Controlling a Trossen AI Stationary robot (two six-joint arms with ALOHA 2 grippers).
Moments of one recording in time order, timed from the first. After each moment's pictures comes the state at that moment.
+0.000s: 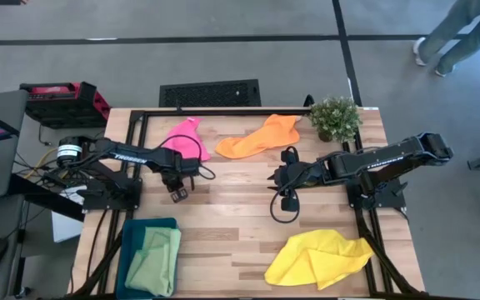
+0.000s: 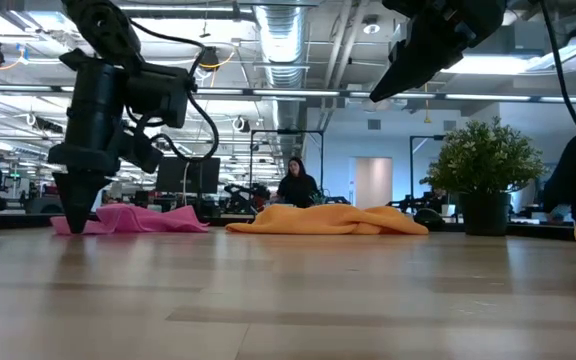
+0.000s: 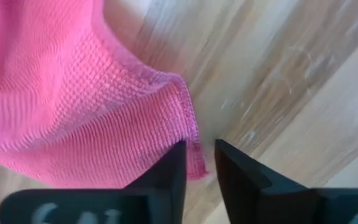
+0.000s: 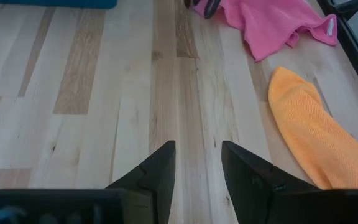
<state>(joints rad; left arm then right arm) 0.18 1.48 0.70 -0.85 -0.04 -0.31 0.17 1.29 0.89 -0.35 0.21 0.00</state>
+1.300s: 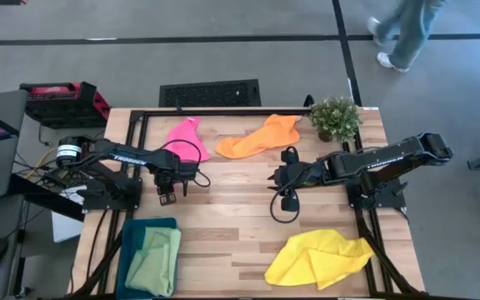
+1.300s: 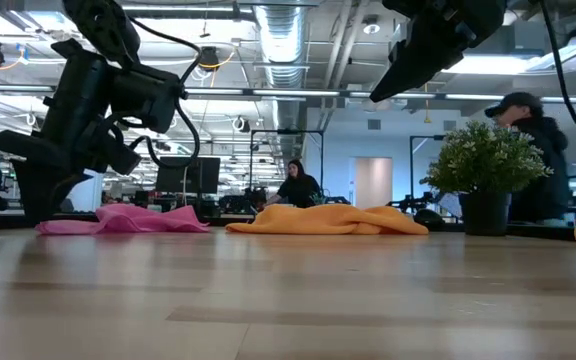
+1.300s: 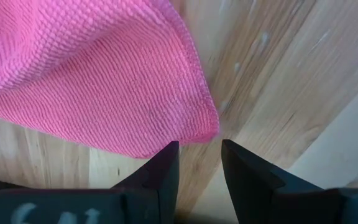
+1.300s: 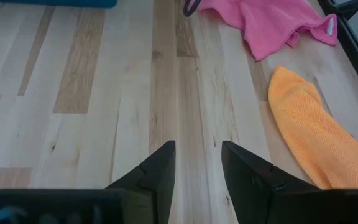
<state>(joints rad) 0.14 1.47 0.71 -1.03 -0.04 -0.17 0.17 1.29 0.89 -0.36 0.21 0.00</state>
